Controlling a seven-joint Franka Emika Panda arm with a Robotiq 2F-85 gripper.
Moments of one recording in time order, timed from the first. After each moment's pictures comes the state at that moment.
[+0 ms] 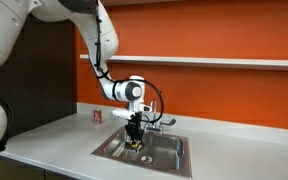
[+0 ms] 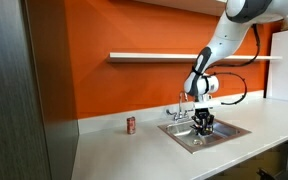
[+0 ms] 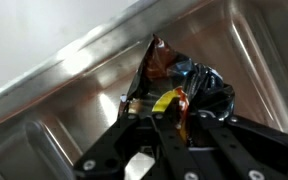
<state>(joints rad) -0.07 0.42 -0.17 -2.13 -0.01 2.42 0.21</state>
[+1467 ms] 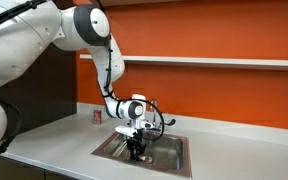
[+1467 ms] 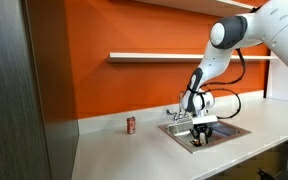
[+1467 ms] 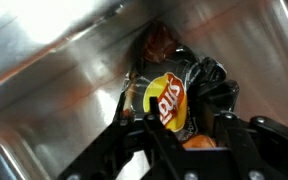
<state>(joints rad) -0.07 0.69 -0.17 -1.97 0.01 2.47 0.21</state>
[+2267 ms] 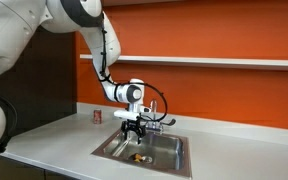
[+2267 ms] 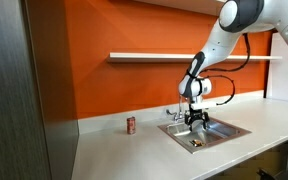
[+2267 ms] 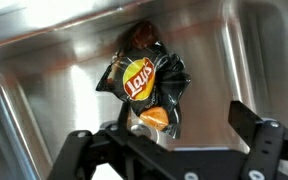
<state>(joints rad) -0.09 0.51 -0.12 -2.01 0.01 2.37 -0.01</state>
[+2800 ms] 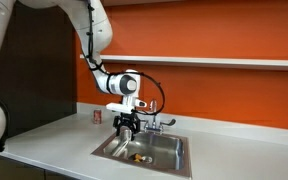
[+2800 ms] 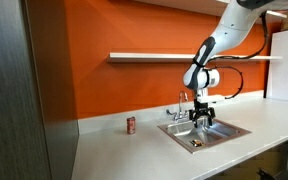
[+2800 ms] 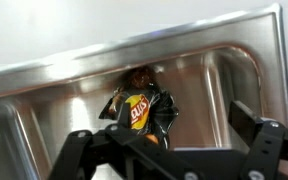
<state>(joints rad) -0.09 0.28 -0.12 -2.22 0.00 2.33 -0.06</state>
